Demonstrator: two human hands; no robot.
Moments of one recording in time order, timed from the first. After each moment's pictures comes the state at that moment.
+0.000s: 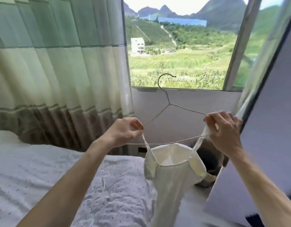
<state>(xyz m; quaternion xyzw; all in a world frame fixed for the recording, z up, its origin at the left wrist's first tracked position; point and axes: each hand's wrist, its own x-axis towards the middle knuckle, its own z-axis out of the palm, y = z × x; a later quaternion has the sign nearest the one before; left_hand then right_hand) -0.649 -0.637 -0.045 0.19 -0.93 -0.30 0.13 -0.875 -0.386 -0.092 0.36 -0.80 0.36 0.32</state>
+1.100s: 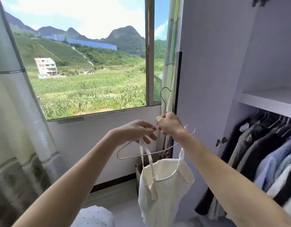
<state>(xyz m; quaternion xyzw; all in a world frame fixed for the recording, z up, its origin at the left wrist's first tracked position) -0.873 -0.553 0.023 -0.10 -0.88 -0.44 -0.12 -0.922 -0.397 0.014 0.08 -0.88 0.46 0.06</state>
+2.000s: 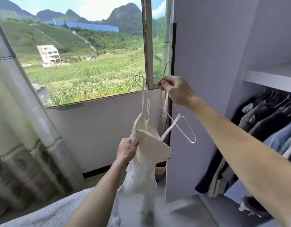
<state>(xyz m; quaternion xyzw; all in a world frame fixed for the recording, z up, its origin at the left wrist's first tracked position) -0.908 -0.539 -0.171 0.15 -0.90 -0.40 0.09 -0.963 -0.327 0.035 0.26 -0.84 0.47 0.12</state>
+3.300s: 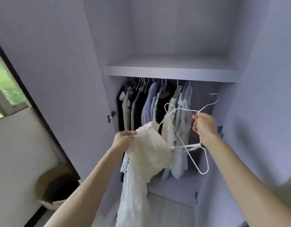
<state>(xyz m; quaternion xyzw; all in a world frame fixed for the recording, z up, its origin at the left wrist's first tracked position) -0.917 -0.227 -0.137 -0.13 -0.76 -0.60 -0.23 -0.753 0.001 -0.101 -0.42 -0.55 0.61 0.39</state>
